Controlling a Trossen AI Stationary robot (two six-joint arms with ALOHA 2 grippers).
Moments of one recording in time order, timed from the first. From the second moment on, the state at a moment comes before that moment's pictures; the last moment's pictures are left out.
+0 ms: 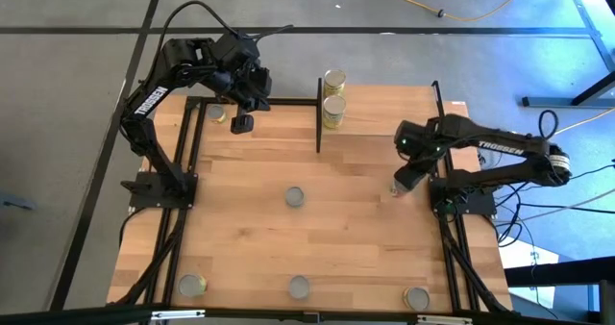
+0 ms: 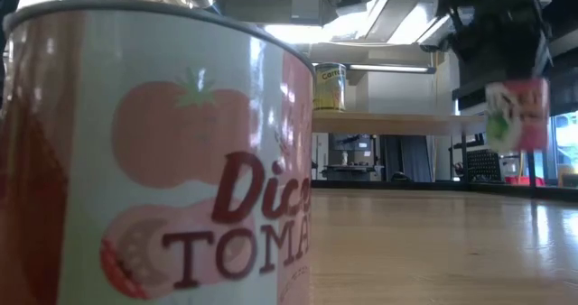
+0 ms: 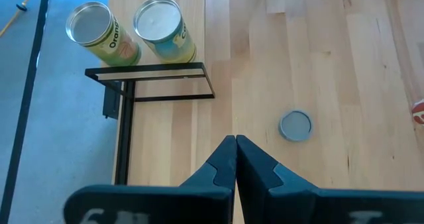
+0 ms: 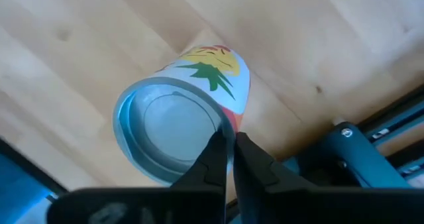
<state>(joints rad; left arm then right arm) 0.41 1.67 2.34 -1.57 0.14 0.37 -0.31 1.10 1.00 -1.40 -0.21 0.52</state>
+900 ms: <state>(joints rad) 0.41 1.67 2.34 -1.57 0.14 0.37 -0.62 1.66 1.82 -1.57 0.03 0.04</state>
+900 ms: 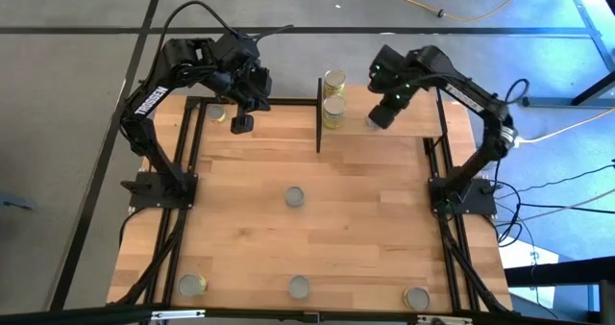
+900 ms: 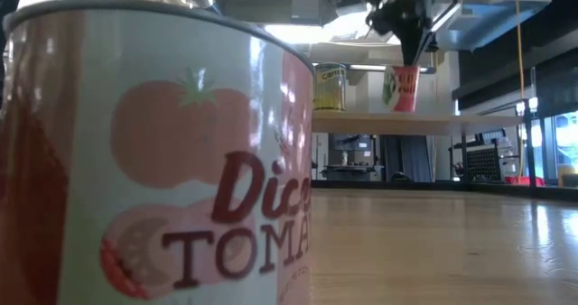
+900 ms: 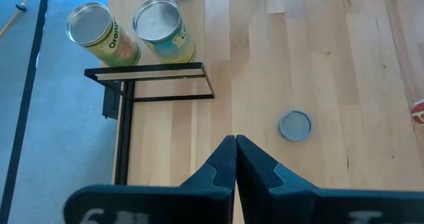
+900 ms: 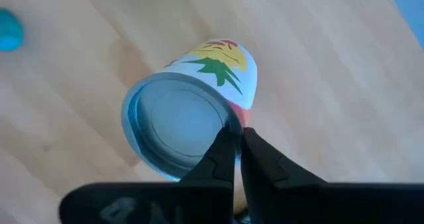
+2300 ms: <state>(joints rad) 0.41 1.67 2.34 -1.57 0.14 0.38 -0.58 1.71 2.10 -1.57 -0.21 -0.21</state>
